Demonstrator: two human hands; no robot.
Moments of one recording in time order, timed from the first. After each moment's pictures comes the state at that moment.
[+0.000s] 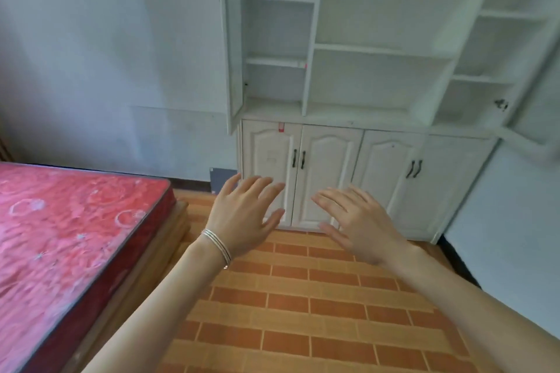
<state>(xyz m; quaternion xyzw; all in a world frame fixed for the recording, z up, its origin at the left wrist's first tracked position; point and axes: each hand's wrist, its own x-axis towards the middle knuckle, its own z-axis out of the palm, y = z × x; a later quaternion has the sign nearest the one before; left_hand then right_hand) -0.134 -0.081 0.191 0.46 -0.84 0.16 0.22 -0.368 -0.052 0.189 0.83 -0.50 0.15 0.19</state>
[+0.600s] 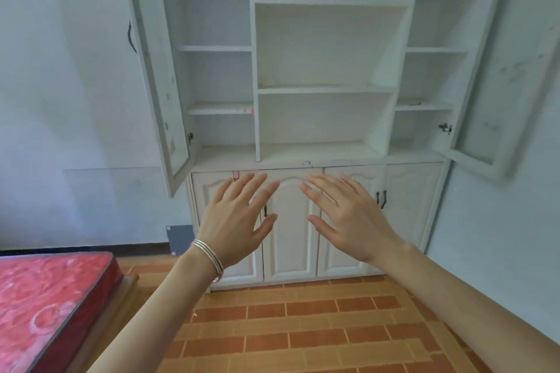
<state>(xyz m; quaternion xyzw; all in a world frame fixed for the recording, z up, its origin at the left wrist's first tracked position) -0.275 -0.232 0.248 0.39 -0.86 0.20 0.26 -0.496 -0.171 0.253 0.78 -0.52 0.22 0.28</state>
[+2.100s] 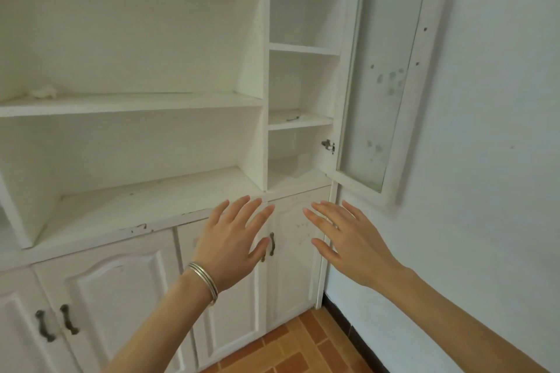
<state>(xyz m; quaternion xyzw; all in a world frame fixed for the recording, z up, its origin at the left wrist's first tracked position) -0.797 -0.565 0.225 0.21 -0.93 0.16 0.27 -0.991 -0.423 0.220 0.64 -0.71 0.12 0.27</state>
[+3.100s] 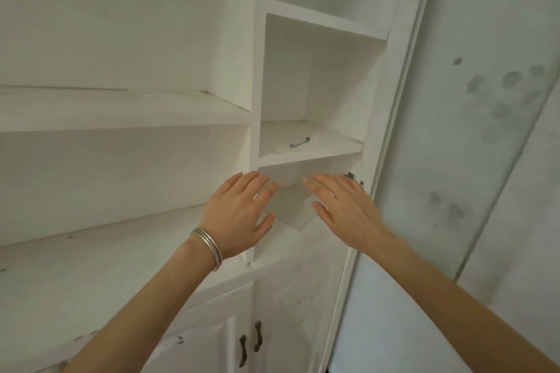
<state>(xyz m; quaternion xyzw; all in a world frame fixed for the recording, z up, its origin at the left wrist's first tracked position) -1.094 -0.919 0.244 0.15 -0.92 0.18 0.32 -1.294 -0.794 0.242 0.64 -0.67 0.13 0.35</state>
